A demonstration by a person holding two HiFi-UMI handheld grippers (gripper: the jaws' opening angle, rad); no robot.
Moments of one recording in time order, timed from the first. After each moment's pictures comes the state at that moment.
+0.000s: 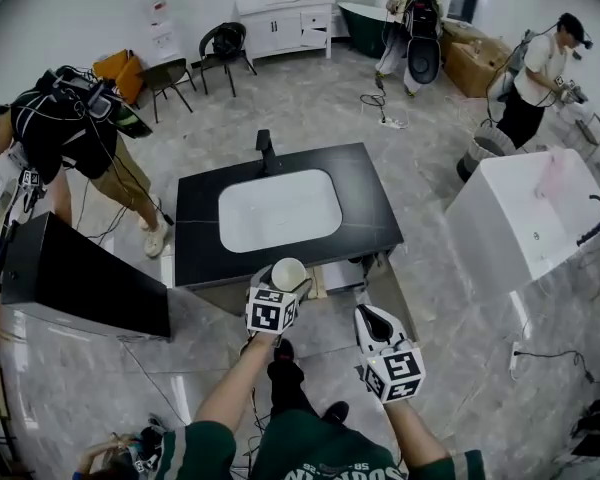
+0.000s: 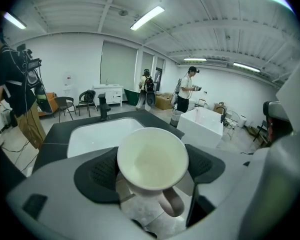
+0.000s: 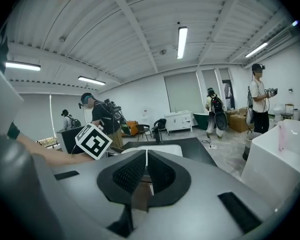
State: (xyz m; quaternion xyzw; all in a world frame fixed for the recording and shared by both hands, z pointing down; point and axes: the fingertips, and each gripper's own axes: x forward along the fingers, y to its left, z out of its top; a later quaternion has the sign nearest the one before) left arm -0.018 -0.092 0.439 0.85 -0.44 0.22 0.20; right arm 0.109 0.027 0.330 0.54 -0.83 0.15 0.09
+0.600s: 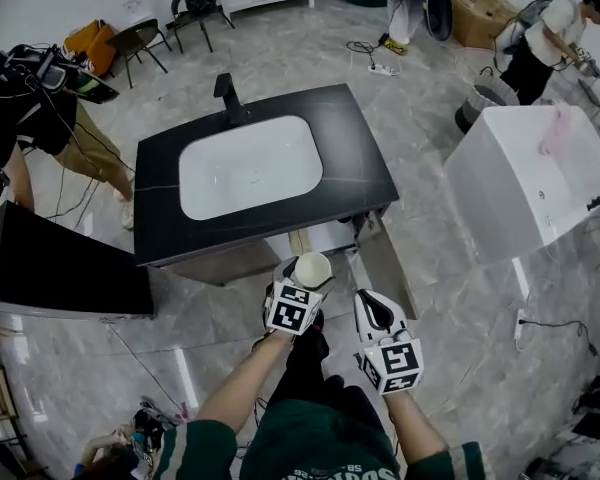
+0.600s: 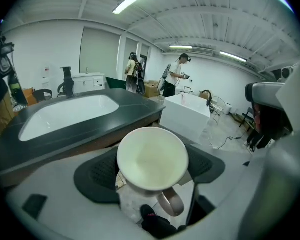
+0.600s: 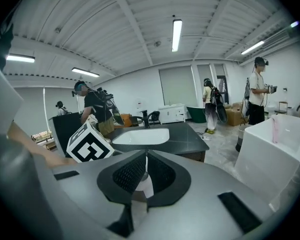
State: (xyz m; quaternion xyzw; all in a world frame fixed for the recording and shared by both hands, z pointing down) left arm 0.105 -0.060 0.589 0.88 -0.35 0.27 0.20; right arm 0.167 0.015 0.463 0.56 -0.81 0.16 0.11
